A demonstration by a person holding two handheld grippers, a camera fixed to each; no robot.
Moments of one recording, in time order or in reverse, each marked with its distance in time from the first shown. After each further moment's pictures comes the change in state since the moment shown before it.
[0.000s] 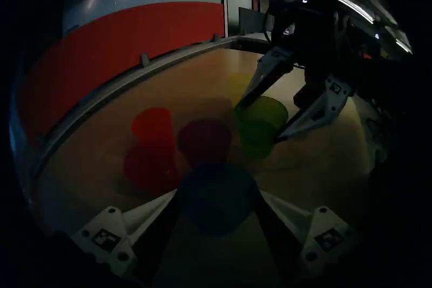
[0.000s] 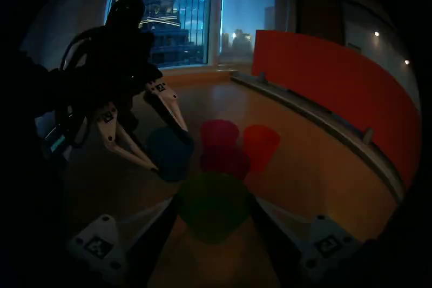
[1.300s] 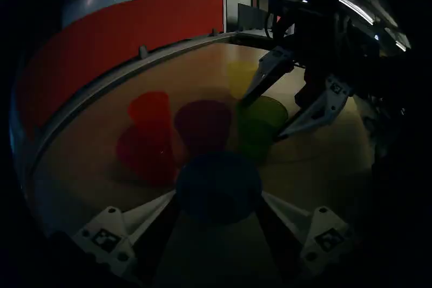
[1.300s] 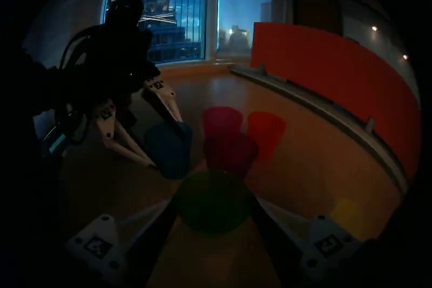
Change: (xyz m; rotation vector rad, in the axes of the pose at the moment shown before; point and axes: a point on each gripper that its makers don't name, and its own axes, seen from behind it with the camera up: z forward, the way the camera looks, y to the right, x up) left arm -0.027 0.000 0.009 -0.019 -0.017 -0.008; right arm -0.021 -0.008 0.013 -0.012 -0.021 0.023
